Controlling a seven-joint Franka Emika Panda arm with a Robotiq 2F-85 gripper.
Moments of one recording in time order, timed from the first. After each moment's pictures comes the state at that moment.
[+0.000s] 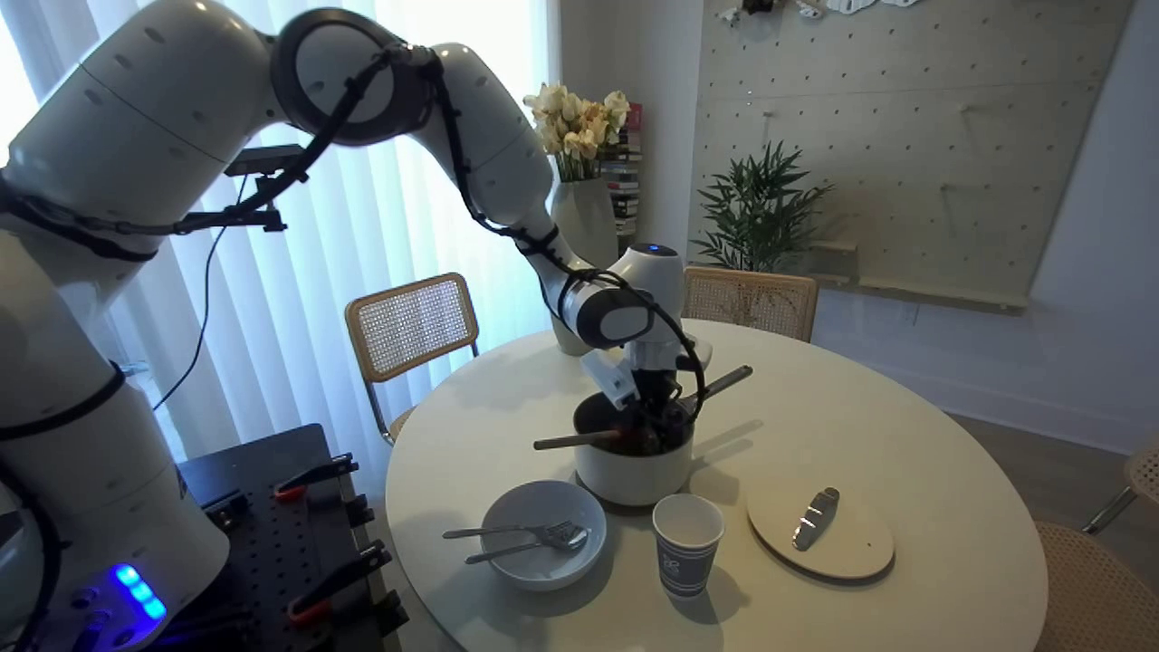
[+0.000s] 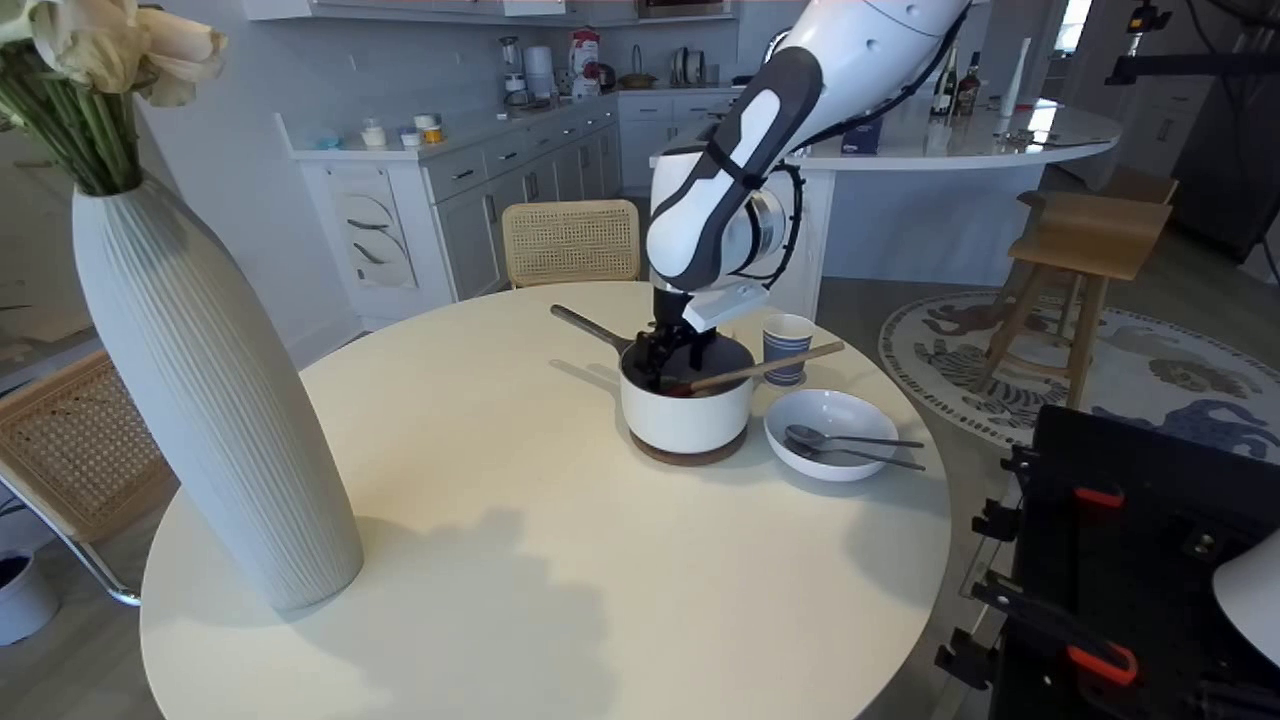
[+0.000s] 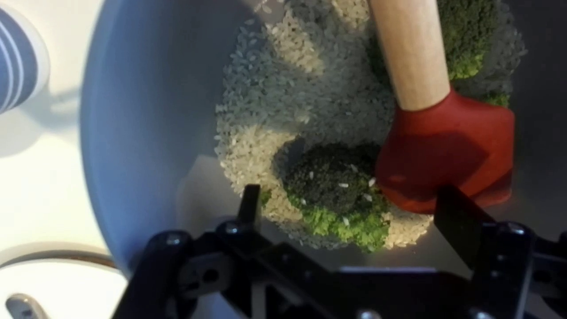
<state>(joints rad) -0.11 0.81 -0.05 -1.77 0.08 2.64 0.01</state>
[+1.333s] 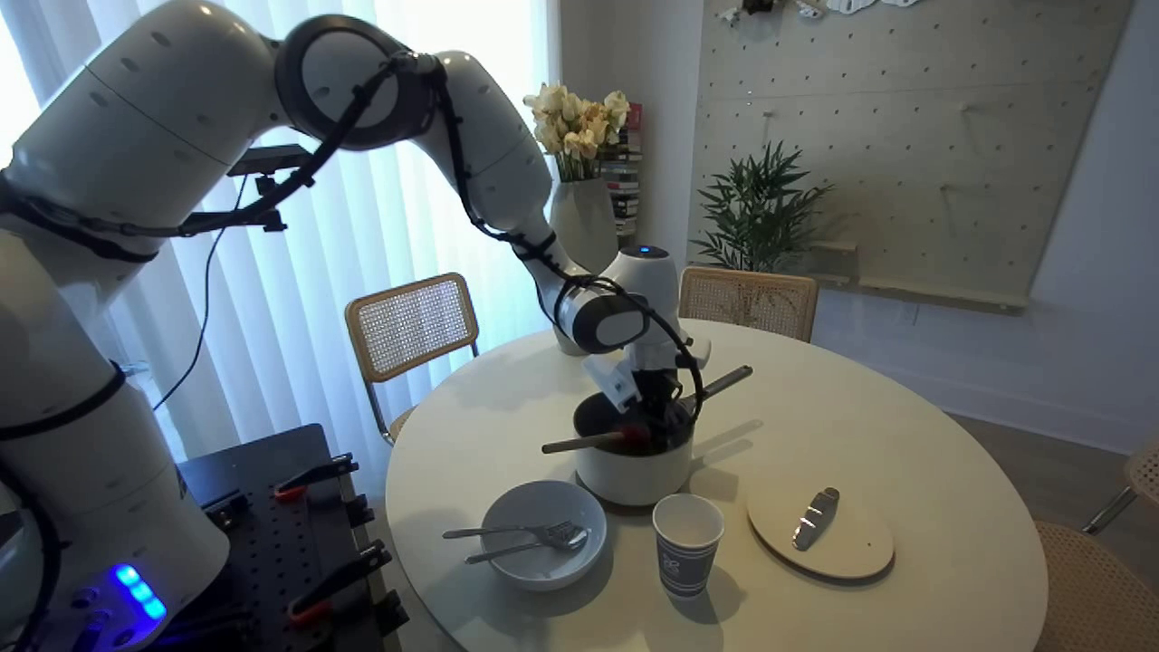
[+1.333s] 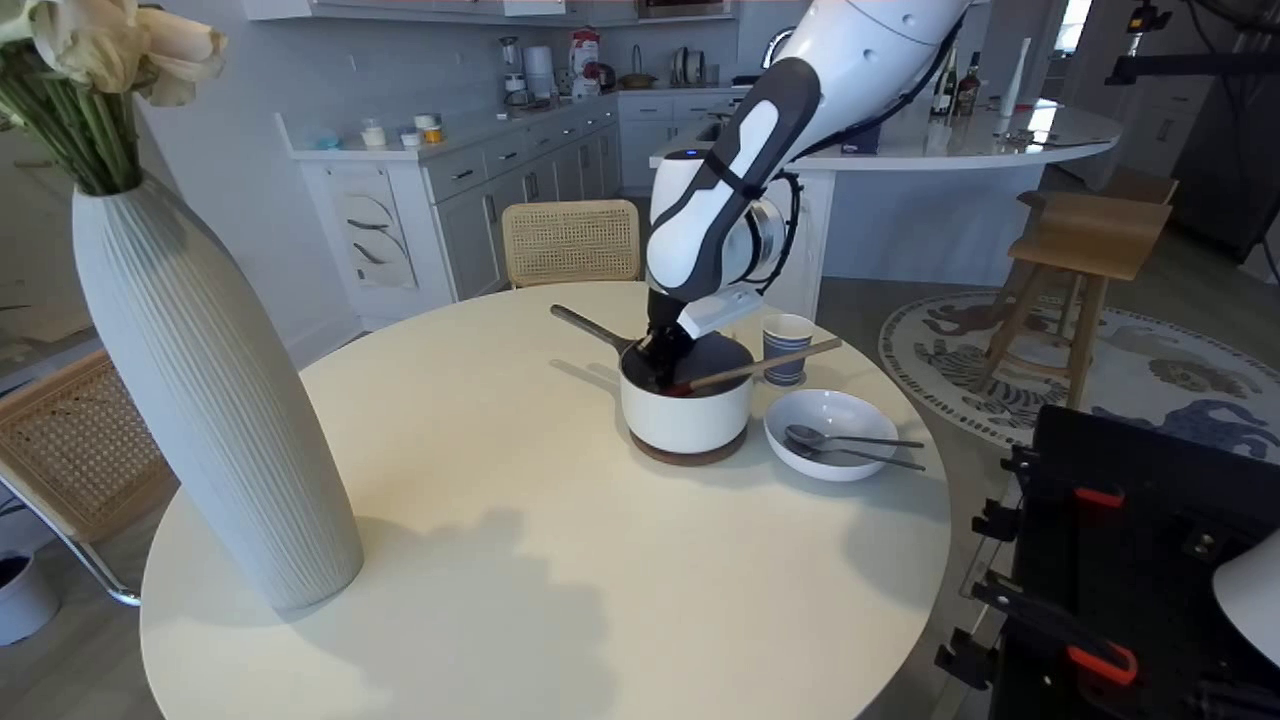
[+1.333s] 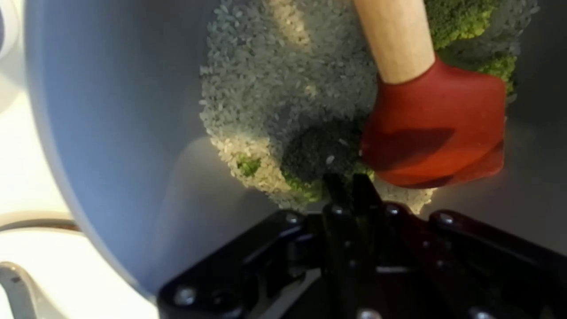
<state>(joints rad) -0.10 0.82 -0.05 -1.77 0.08 2.75 0.01</state>
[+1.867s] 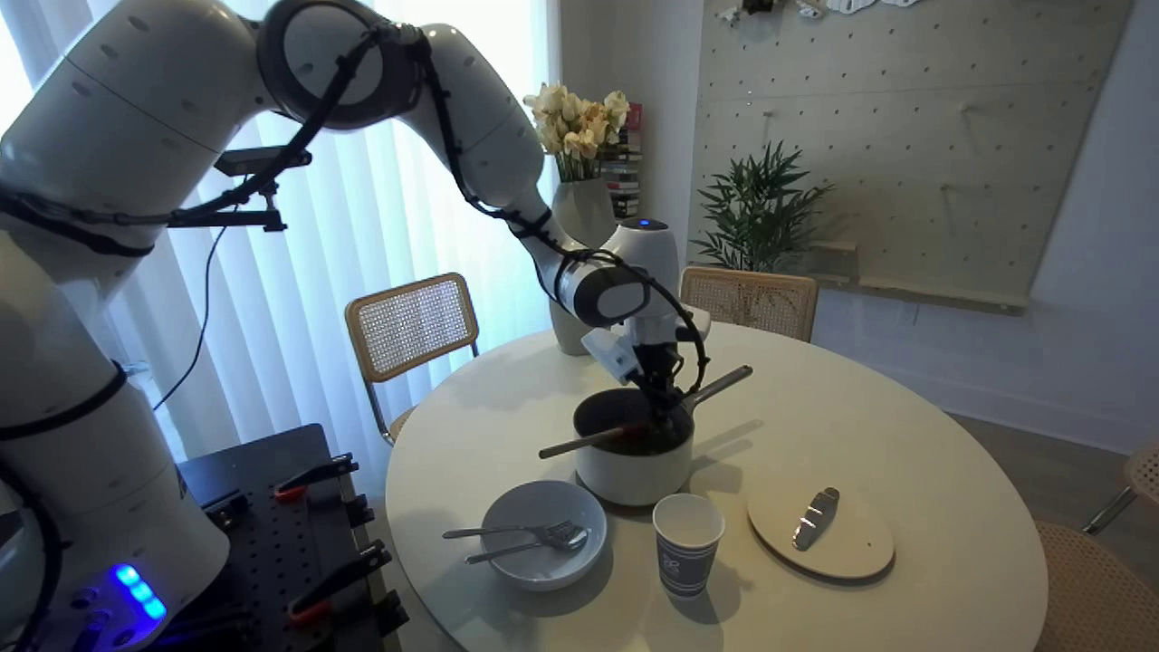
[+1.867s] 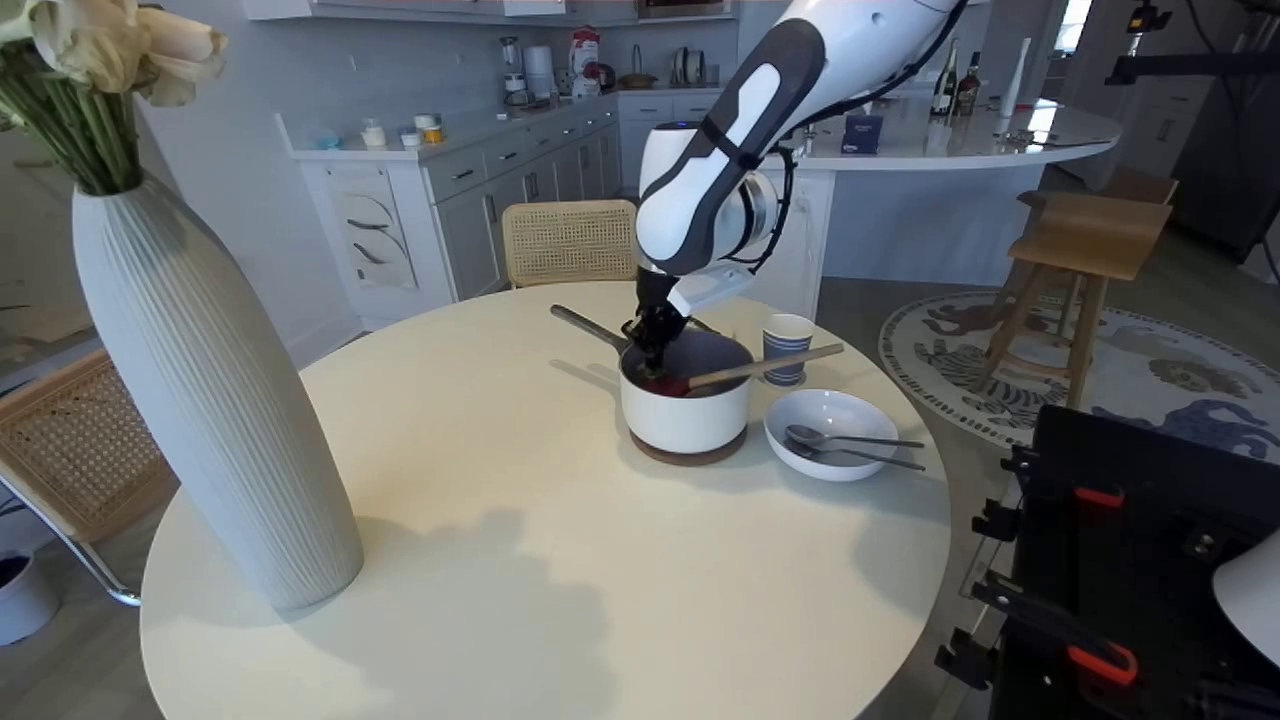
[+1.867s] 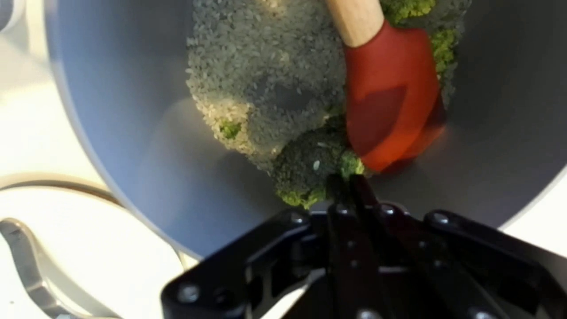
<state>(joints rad) -0.08 0.76 -0.05 -1.78 0.08 2.69 0.01</state>
